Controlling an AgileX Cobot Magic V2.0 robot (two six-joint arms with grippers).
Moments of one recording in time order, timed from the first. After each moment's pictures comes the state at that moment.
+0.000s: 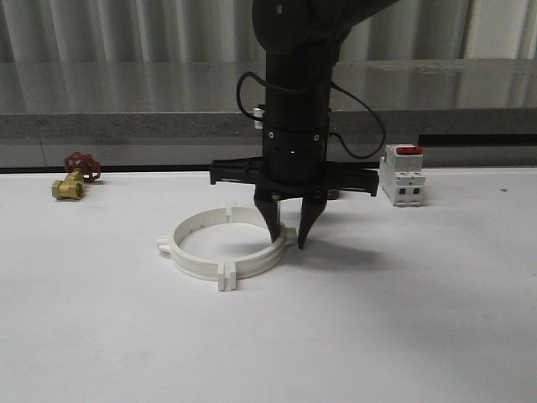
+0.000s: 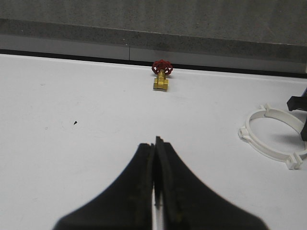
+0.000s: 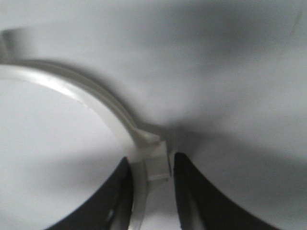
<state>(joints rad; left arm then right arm) -0.05 0.06 -0.47 0.05 0.82 -0.12 0.60 2.23 -1.79 -0.10 0.98 0.81</state>
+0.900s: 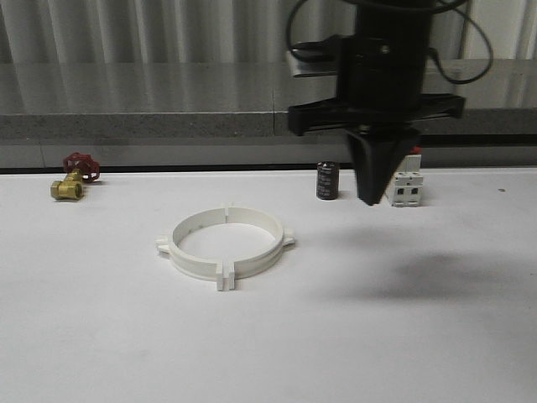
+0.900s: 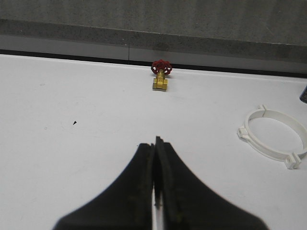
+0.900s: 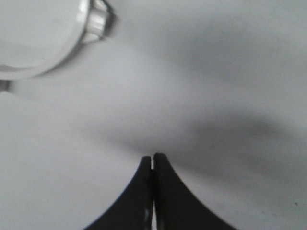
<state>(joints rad) -0.05 0.06 -0.47 0.05 0.82 -0.12 0.47 1.93 -1.56 0.00 1.14 0.13</state>
